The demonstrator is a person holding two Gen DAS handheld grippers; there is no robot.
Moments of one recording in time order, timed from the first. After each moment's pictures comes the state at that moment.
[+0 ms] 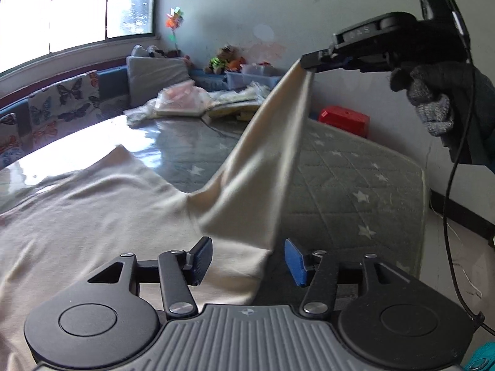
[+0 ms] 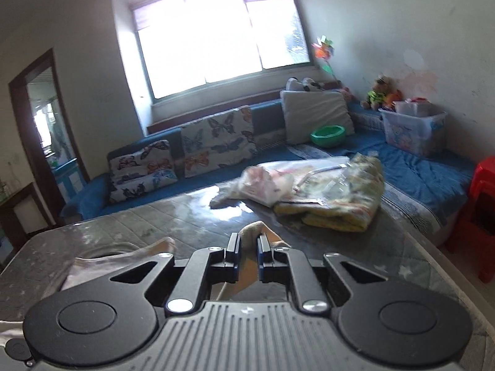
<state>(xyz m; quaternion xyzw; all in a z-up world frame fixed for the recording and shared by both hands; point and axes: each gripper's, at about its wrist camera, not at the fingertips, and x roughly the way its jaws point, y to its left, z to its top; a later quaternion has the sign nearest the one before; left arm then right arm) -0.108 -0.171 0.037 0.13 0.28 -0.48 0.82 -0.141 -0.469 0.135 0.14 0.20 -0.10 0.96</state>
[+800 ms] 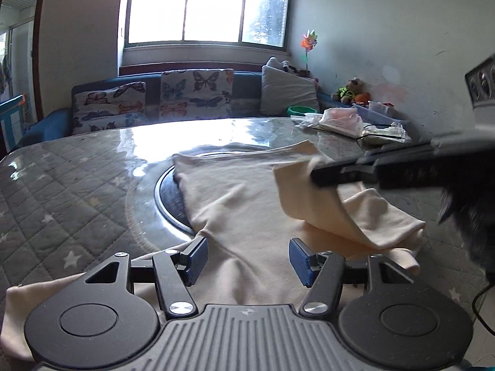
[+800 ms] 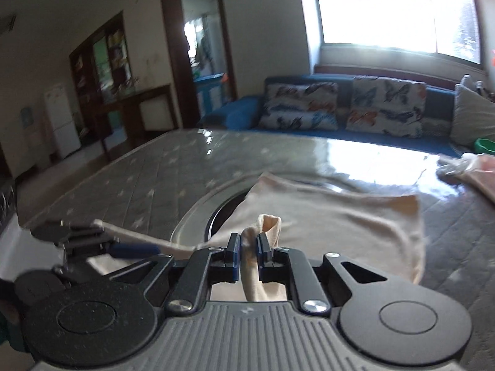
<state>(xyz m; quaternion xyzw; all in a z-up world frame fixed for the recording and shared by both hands) -0.078 0.006 0.042 0.04 0.28 -0.28 0.92 -0.047 -0.205 0.074 0.01 0.30 0.19 0.94</state>
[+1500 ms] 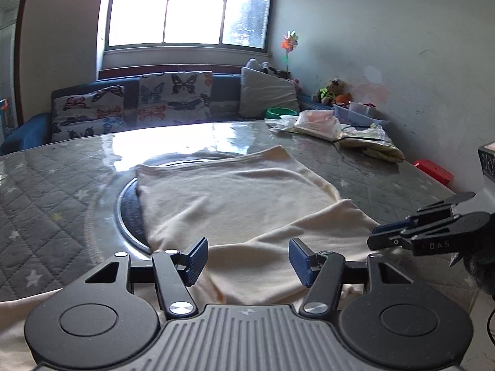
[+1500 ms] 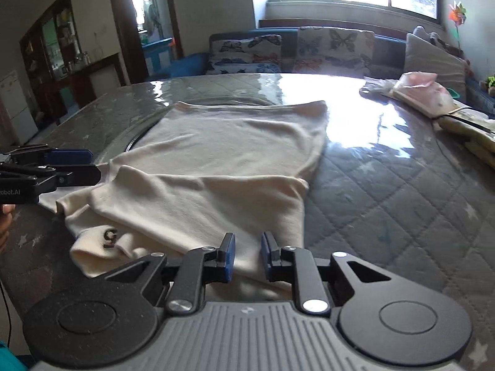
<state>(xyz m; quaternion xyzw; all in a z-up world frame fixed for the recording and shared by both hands) -0.074 -0.038 0.045 0.04 0.28 -0.32 0.90 -0.099 -0.323 0.032 0.03 0.37 0.08 0.92</state>
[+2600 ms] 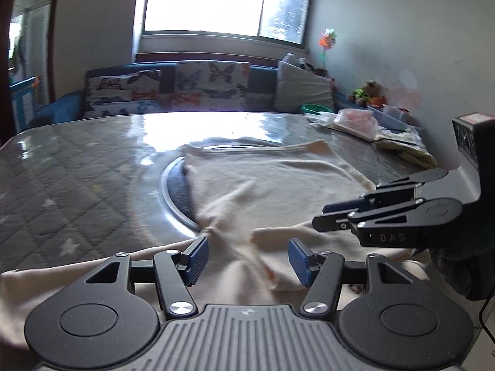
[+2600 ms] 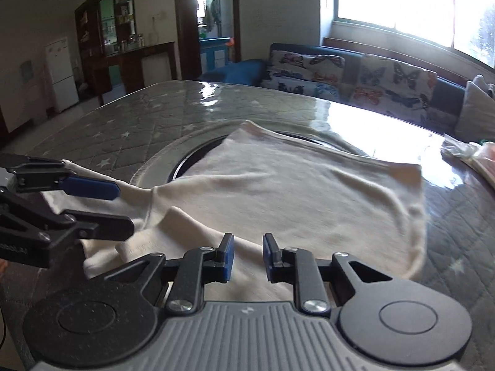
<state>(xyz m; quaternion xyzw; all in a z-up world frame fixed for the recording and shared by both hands) -0.070 0.006 0.041 0.01 0.30 -0.24 0.92 -0.024 -0.227 0.026 -0.05 0.34 0.19 0.92</state>
